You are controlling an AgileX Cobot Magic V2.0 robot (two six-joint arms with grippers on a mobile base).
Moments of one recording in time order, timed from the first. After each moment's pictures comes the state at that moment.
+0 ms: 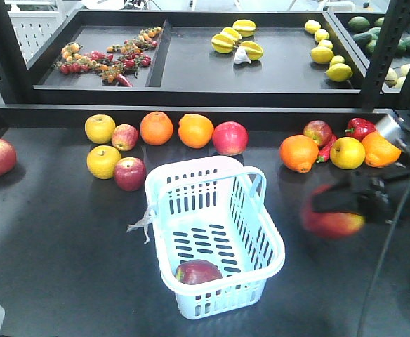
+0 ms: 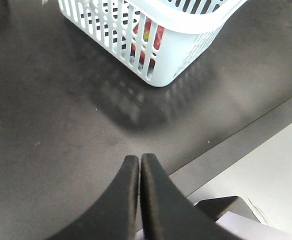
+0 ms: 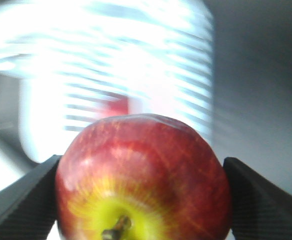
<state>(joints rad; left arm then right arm) -0.49 0.71 -0.17 -0.64 0.33 0.53 -0.20 1.53 -0.96 0.99 1.09 -0.87</state>
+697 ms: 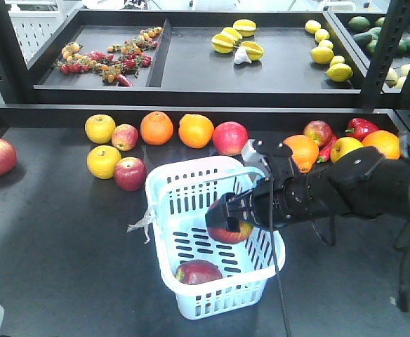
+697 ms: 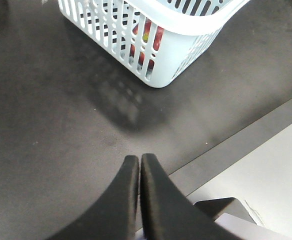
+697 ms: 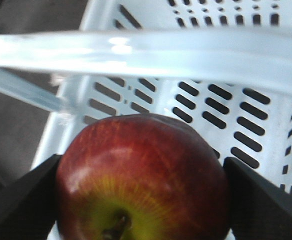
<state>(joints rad) -0.49 0.71 -0.17 -0.65 0.33 0.53 0.33 1.76 -1.01 1.10 0.54 -0.87</state>
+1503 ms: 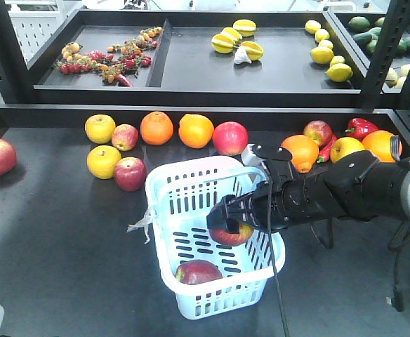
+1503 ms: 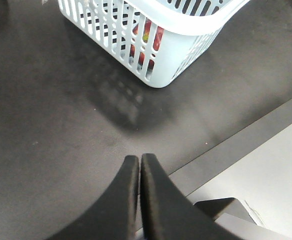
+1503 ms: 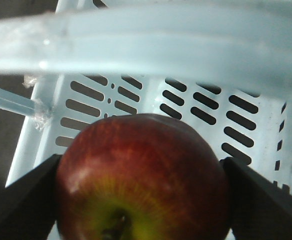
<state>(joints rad) -0.49 0.71 -0.17 -0.65 0.33 0.53 0.33 1.78 -1.01 1.10 0.52 -0.87</state>
